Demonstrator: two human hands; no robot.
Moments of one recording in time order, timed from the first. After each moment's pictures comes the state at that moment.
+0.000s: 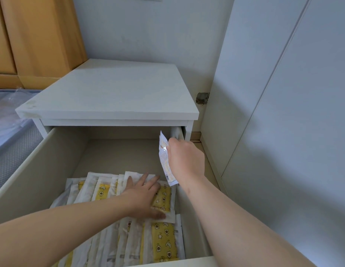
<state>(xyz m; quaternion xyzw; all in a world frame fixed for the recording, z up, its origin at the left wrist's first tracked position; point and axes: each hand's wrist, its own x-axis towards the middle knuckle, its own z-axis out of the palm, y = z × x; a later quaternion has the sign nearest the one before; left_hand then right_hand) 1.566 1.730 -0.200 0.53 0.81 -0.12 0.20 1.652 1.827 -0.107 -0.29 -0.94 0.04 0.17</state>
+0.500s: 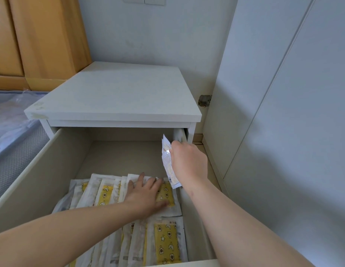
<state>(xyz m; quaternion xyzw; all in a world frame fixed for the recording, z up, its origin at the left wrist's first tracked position) 1.573 1.731 -0.209 0.47 0.87 -0.06 0.16 1.656 1.823 -0.106 -0.28 -0.94 0.02 0.18</state>
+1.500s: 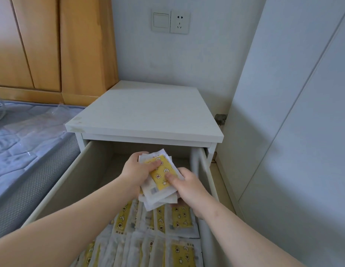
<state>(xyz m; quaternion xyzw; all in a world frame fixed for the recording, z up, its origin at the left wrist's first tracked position) 1.530 1.702 -0.102 0.05 0.70 0.65 0.30 1.636 1.798 -0.119 -0.27 -0.72 0.63 0.07</state>
